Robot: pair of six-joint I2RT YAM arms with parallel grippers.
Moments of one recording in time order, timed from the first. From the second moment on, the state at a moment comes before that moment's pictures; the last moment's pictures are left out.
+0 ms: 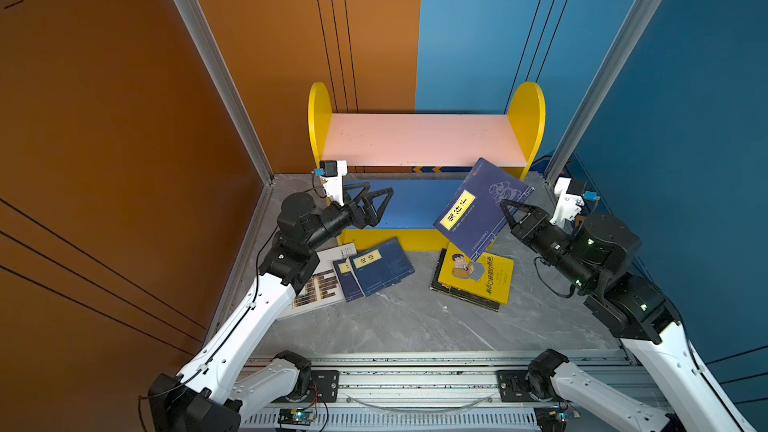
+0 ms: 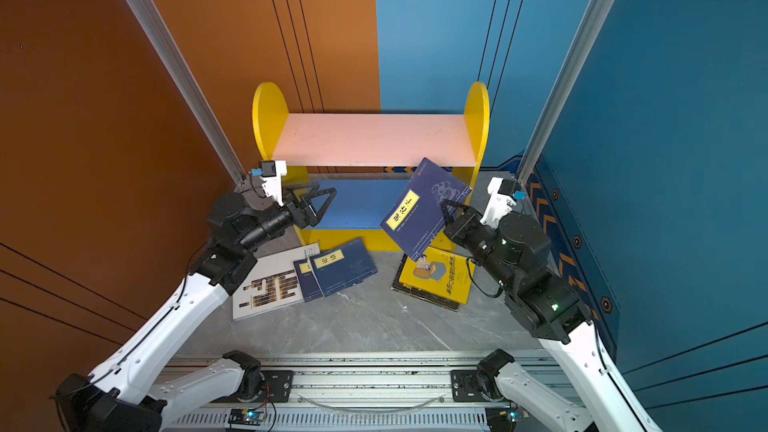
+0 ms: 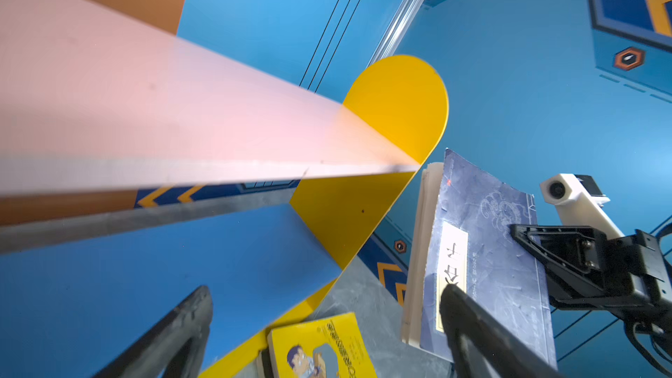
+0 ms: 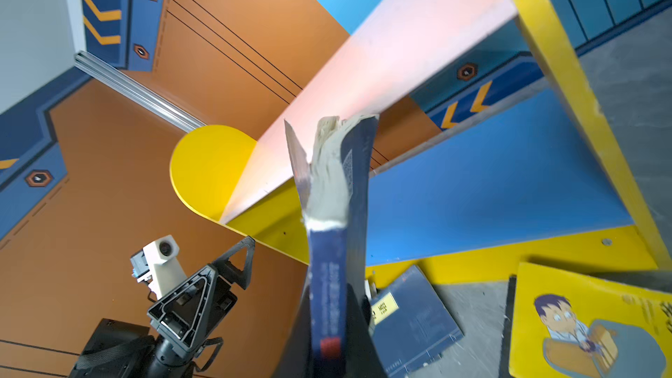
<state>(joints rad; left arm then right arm) -0.37 1.10 1.05 0.15 0.46 -0.55 0.52 0.85 1.26 -0.53 0.05 0.89</state>
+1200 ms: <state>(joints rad) -0.68 1.51 1.46 0.22 0.35 -0.99 0.17 1.24 1.25 0.31 -0.20 1.39</state>
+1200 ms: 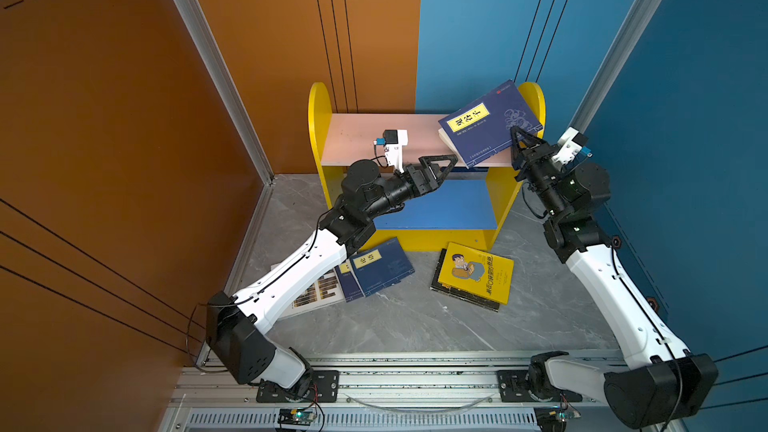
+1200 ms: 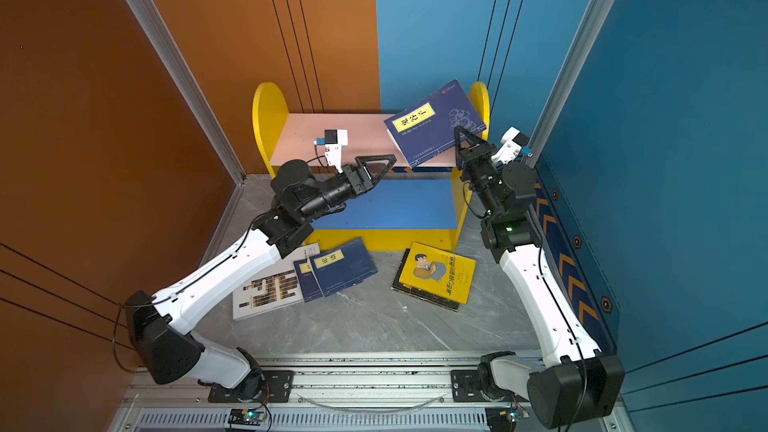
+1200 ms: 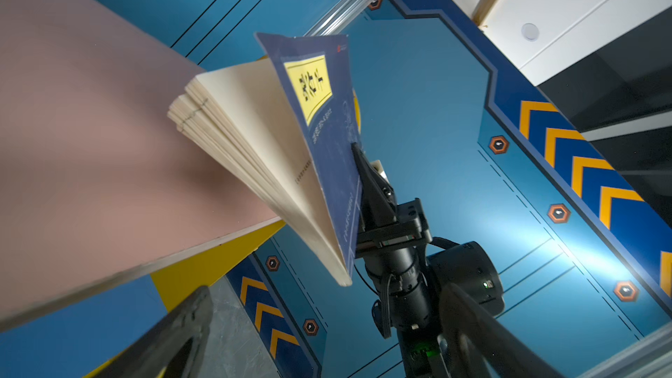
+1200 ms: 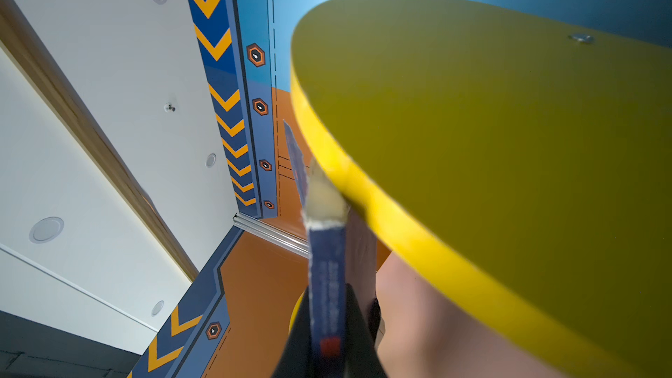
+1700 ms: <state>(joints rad) -0.69 1.72 1.66 0.13 0.40 -1.10 0.26 1.26 1.20 0.33 -0.06 1.35</state>
